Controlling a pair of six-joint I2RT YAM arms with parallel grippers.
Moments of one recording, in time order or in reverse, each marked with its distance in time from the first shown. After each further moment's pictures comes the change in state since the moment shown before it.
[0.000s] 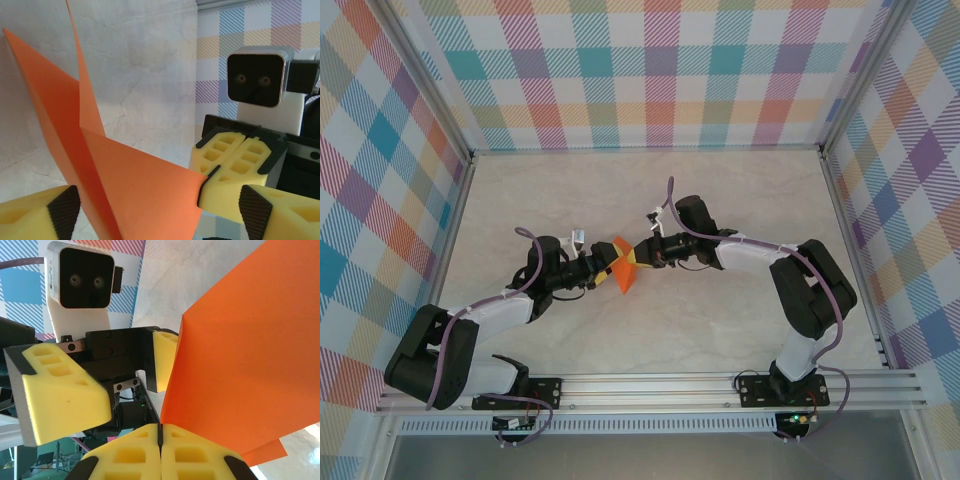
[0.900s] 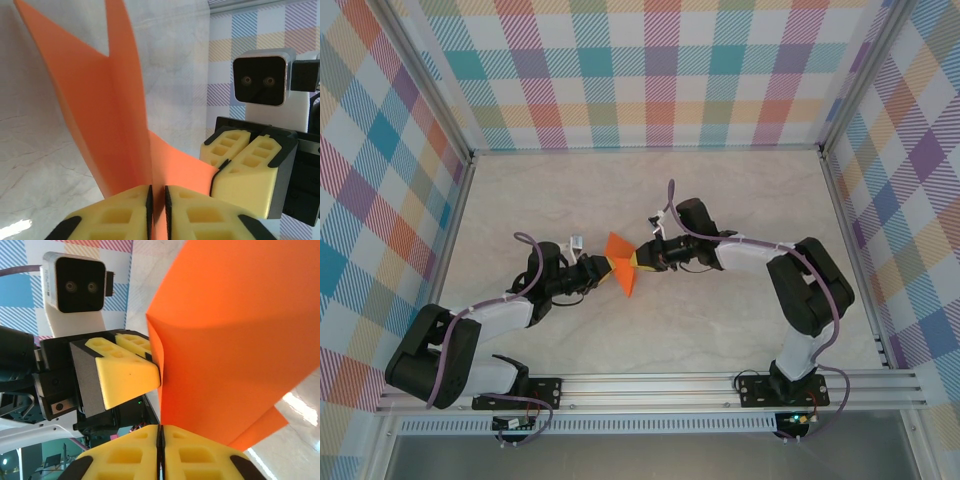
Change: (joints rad) left arm 0.001 0.005 -0.048 0.006 -0.039 0.025; right arm -0.009 0.026 -0.013 -0.029 -0.001 0.002
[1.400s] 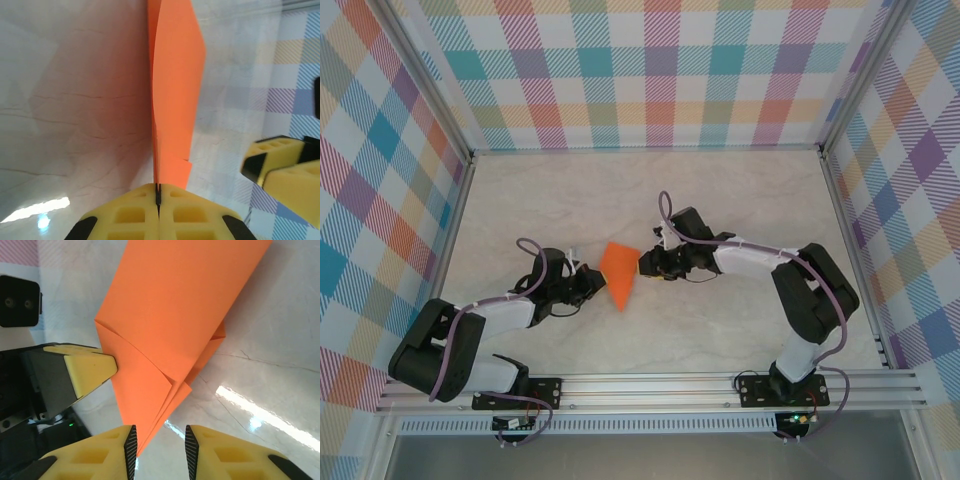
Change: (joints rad) left arm 0.001 0.036 -0.013 -0.183 -0.110 0.097; right arm 0.084 -0.066 0.006 -0.268 0.378 -0.102
